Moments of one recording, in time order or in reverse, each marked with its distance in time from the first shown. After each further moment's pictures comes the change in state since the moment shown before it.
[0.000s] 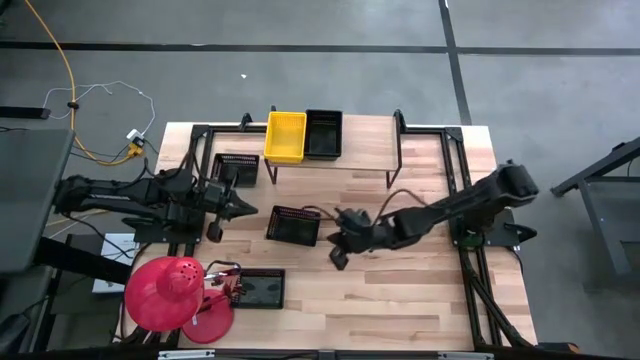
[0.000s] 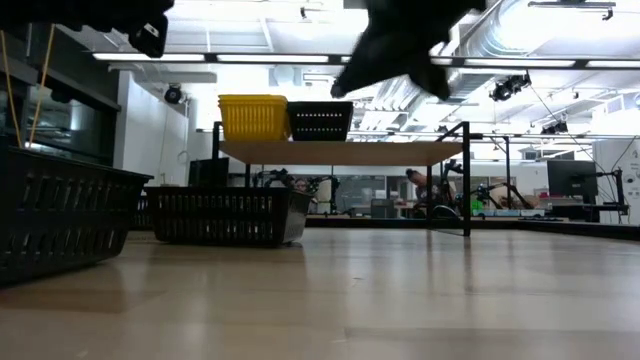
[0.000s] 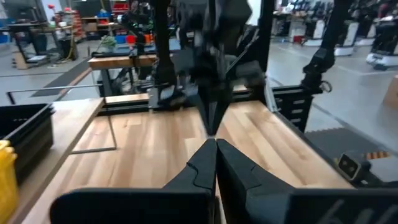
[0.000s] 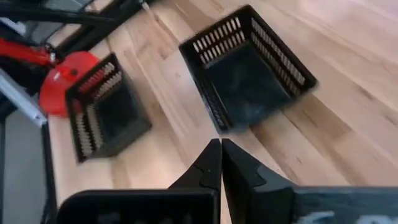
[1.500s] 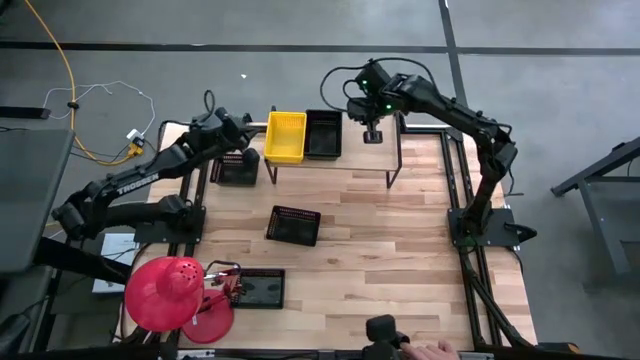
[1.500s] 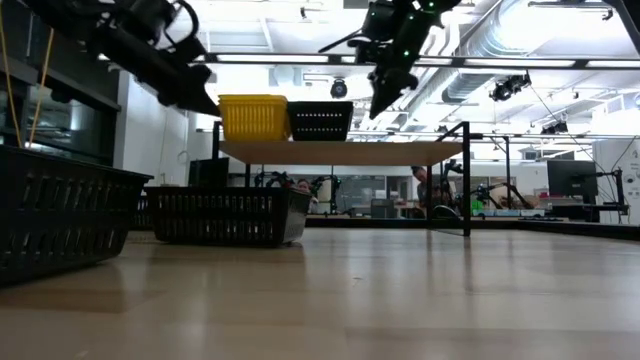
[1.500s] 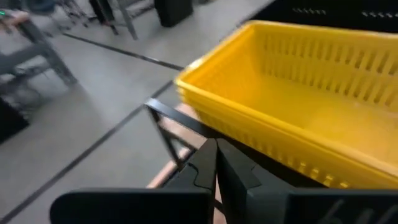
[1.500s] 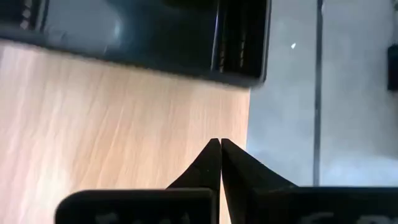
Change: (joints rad) left arm 0.773 0.462 0.198 -0.019 -0.166 0.169; right arm -0.925 0.159 0.670 -0.758 -0.361 -1.615
